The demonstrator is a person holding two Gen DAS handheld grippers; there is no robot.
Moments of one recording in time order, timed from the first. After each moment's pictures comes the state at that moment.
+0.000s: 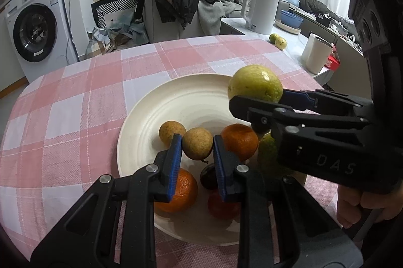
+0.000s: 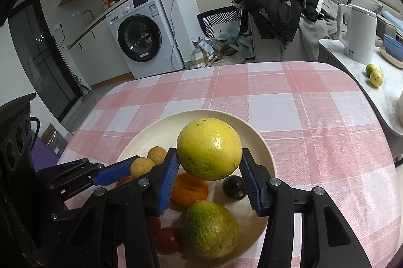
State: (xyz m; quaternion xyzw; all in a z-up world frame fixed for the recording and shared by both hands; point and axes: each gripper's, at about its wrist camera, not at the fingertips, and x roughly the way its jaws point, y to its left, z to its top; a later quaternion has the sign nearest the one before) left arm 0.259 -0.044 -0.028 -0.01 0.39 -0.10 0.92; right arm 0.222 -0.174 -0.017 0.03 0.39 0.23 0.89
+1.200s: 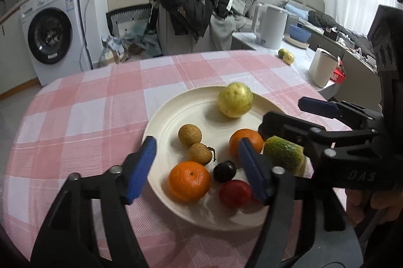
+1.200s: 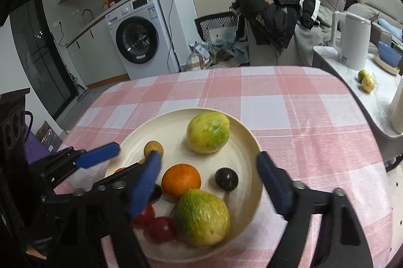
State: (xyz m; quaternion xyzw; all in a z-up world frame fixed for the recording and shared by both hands) left arm 0.227 -0.029 -0.009 -0.02 0.34 -0.07 0.94; right arm 0.204 -0.185 -0.011 0.02 0.37 0.22 0.90
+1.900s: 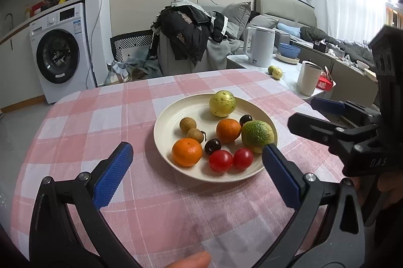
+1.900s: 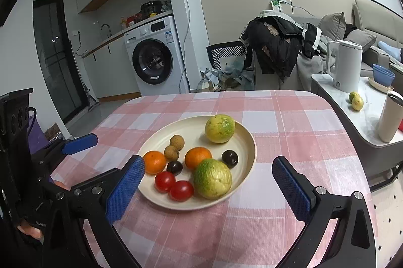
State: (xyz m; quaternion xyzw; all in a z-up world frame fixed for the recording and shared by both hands) left arm 0.121 -0.027 0.017 -0.02 0.27 -0.07 0.96; right arm 0.118 -0.215 0.013 0.01 0.29 0.24 0.93
